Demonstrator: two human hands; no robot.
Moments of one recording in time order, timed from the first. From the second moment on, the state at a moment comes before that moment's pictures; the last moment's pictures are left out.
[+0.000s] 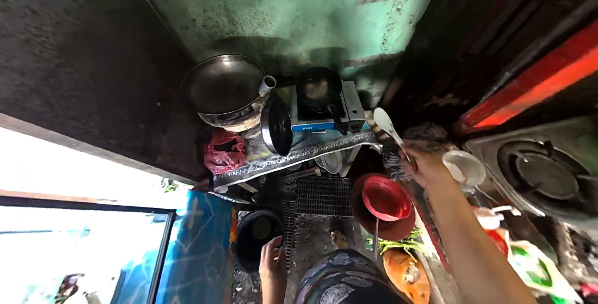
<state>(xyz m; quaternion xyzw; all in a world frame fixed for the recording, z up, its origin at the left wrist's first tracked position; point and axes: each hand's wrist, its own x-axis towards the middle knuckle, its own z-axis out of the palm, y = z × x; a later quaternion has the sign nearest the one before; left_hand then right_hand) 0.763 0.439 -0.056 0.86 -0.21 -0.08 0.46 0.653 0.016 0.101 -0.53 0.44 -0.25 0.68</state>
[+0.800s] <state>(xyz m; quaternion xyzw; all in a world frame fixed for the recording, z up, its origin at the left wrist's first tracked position) 0.586 0.423 -0.064 0.53 -0.73 -0.33 0.29 0.142 0.521 0.108 -0.26 0.92 -0.21 0.21</state>
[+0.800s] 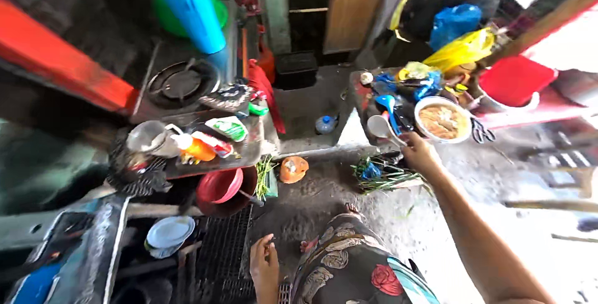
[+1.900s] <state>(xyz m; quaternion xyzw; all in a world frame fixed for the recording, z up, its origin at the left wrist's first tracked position) 0.226 0.413 -0.049 0.28 -0.87 -0.37 0.14 -0.067 0.608 0.071 -0.26 0.94 -0.01 0.20</state>
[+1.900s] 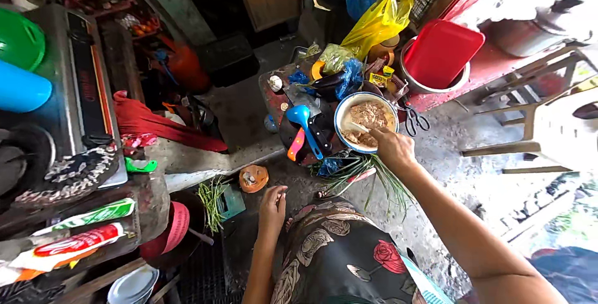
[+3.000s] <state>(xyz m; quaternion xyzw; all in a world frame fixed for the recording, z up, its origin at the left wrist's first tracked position) 0.240 0.423 -0.062 0.29 -0.87 -0.40 0.09 -0.059 0.619 0.081 -0.19 0.96 0.00 0.22</state>
